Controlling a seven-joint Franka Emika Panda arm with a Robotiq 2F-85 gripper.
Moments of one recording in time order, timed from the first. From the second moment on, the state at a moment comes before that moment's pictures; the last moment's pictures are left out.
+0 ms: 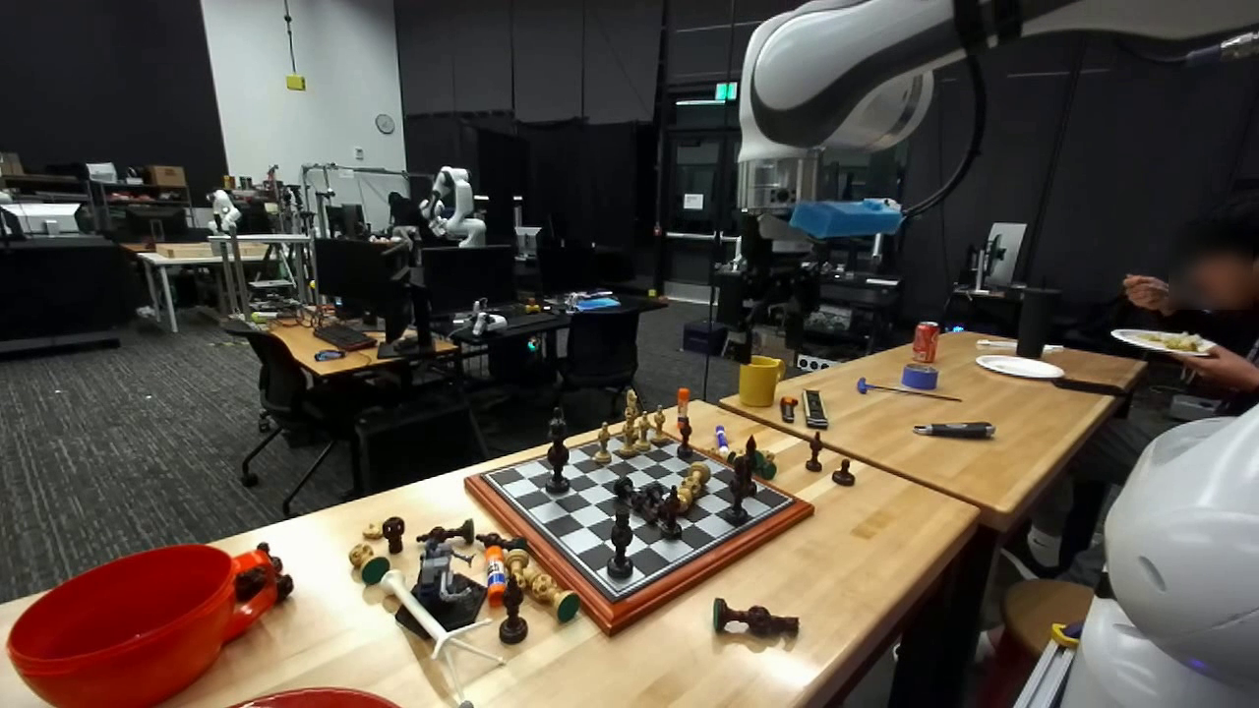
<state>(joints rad) -0.02 -0.58 -0.01 -2.40 -0.06 1.82 0.06</state>
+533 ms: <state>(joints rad) -0.12 -0.44 -0.08 -2.36 -0.04 1.88 0.17</state>
